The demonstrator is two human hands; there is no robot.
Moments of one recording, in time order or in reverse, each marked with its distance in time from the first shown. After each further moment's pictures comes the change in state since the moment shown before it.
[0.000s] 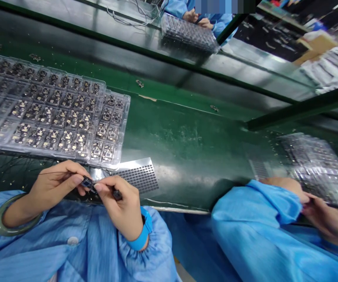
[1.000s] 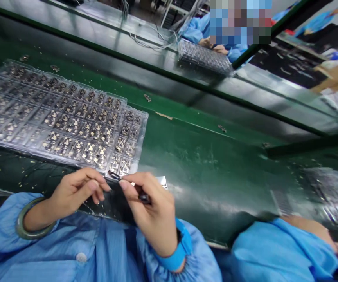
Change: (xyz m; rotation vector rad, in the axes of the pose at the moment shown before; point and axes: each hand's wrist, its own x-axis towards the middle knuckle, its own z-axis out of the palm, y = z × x) left_hand 0.002 -0.009 -0.003 -0.085 0.013 -0.010; right_hand 0.044 -0.034 -0.020 -0.315 0.002 -0.211
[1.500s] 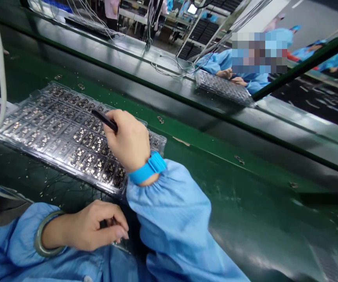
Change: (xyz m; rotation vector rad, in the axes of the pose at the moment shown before) left_hand 0.007 0.005 0.000 0.240 -0.200 0.175; right_hand 0.164 -0.035 0.070 -0.306 0.049 -0.488
